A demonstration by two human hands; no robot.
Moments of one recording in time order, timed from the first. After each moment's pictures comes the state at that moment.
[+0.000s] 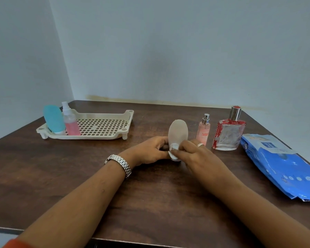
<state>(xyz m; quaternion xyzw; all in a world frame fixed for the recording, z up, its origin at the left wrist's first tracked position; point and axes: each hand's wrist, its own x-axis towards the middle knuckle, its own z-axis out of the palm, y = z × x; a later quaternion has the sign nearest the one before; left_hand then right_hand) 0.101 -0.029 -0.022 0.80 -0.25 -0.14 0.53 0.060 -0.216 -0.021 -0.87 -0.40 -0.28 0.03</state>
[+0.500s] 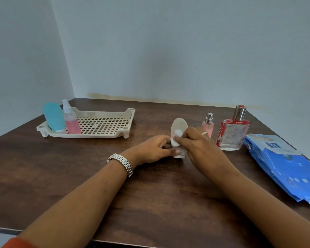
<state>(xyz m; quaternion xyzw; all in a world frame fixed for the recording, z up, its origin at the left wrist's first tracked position) 0.105 -0.030 -0.024 0.80 -0.24 -0.13 0.53 0.080 -0.210 -0.013 -0.87 -0.37 -0.32 0.08</state>
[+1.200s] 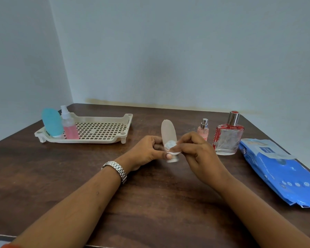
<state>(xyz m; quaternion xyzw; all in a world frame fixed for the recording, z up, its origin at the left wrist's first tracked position) 0.101 -0.022 -0.024 0.73 -0.19 -0.09 0.65 0.075 -0.216 -0.016 -0.83 -0.37 -0.29 0.30</state>
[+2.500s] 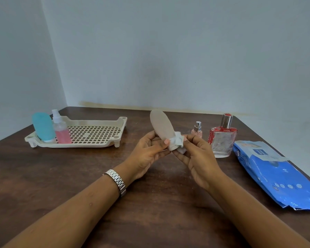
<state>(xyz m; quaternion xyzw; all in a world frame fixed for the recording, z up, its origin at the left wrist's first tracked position) 0.090 -0.052 -0.018 0.53 -0.16 -0.04 0.83 0.074 -0.202 -0.005 -0.54 -0.06 0.01 0.84</state>
